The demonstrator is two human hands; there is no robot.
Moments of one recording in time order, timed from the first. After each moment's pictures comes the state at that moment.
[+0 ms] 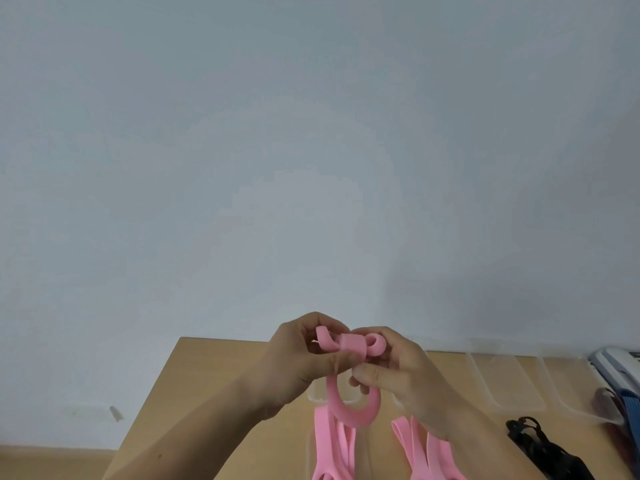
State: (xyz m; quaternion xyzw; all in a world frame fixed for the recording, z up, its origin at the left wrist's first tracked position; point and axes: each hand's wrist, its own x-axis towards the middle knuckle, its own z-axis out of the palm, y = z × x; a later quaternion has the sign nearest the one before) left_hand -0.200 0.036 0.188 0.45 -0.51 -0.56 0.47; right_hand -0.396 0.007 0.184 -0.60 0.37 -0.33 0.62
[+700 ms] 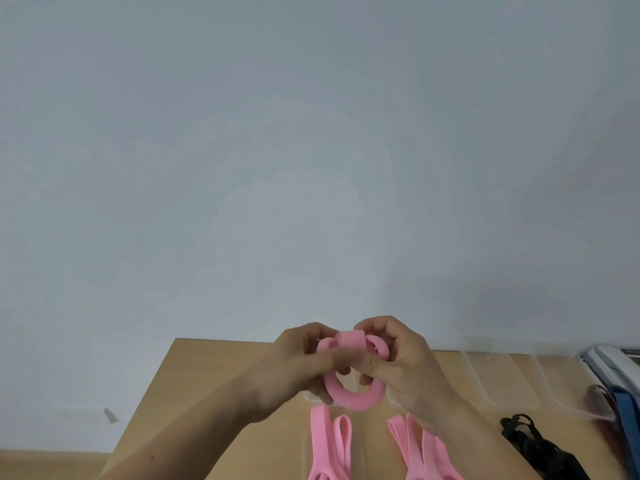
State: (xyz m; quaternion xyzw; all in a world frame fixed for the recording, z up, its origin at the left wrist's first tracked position) left_hand -0.198 0.038 0.192 0.47 -0.54 -0.58 0.39; right_hand -0.393 0.005 0.188 -0.59 0.39 -0.39 0.58
